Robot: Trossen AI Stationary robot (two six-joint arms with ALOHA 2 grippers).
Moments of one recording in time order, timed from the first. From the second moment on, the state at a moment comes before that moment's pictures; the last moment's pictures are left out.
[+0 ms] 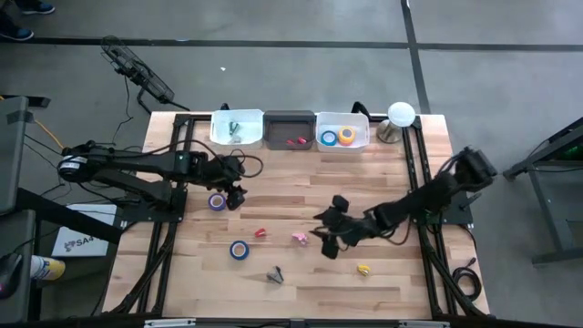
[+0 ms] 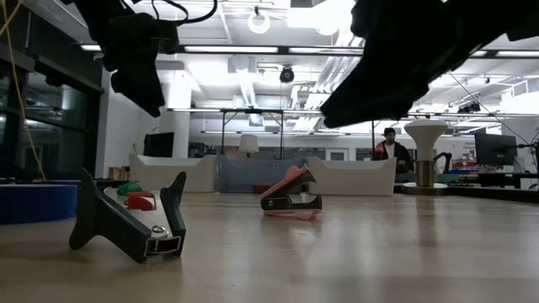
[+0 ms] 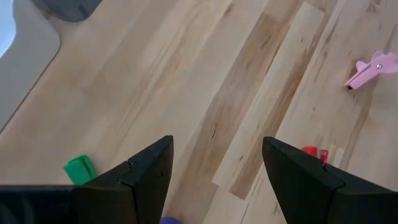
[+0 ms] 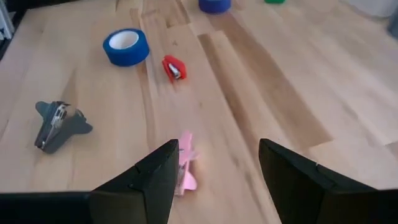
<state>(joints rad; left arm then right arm) 0.02 1.08 0.83 -0.71 -0.16 -0.46 0.42 1.62 0.75 0.23 0.50 0.48</state>
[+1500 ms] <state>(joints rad) 0.03 1.08 0.83 -0.71 -0.15 -0.48 0.41 1.95 0.93 0.26 0.46 0.60</state>
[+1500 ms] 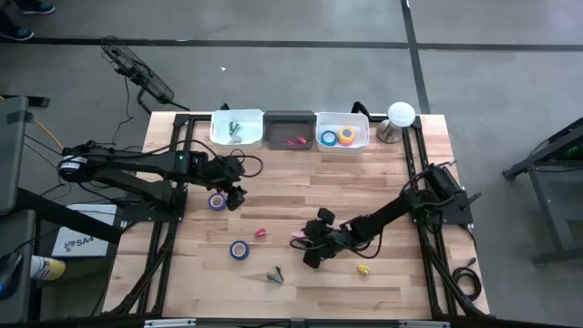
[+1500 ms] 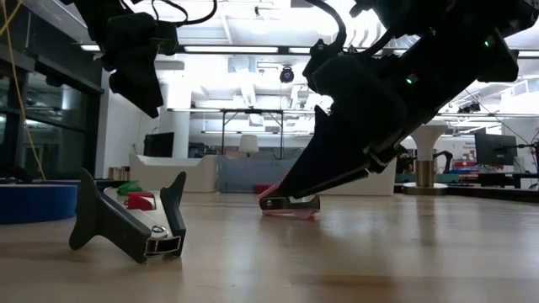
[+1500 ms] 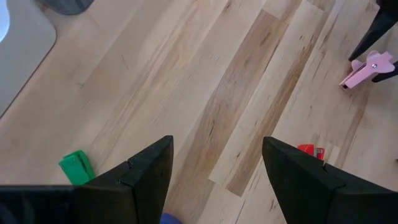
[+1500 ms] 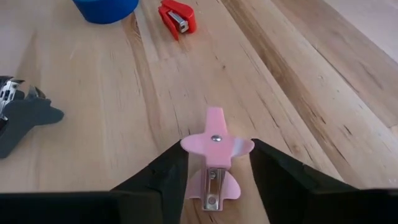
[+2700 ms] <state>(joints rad) 0.03 1.08 0.83 -0.74 -0.15 -0.47 0.35 1.89 0.93 0.32 0.38 0.60</state>
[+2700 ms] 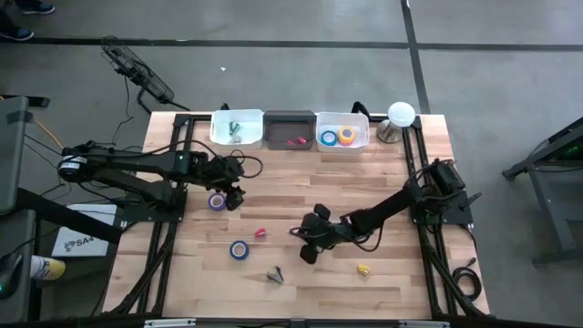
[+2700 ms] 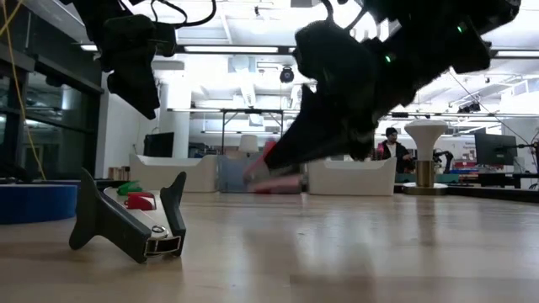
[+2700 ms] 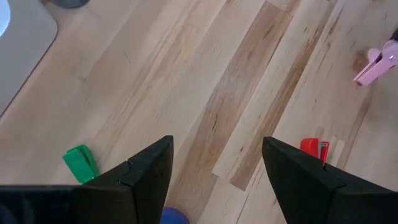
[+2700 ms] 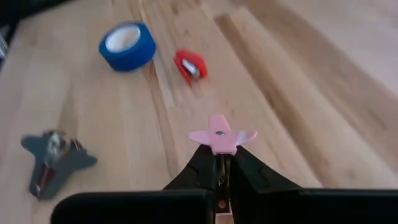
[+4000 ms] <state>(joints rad) 0.03 0.88 0.83 -0.28 -0.38 -0.43 -0.10 1.38 0.93 0.24 -0.15 0.21</state>
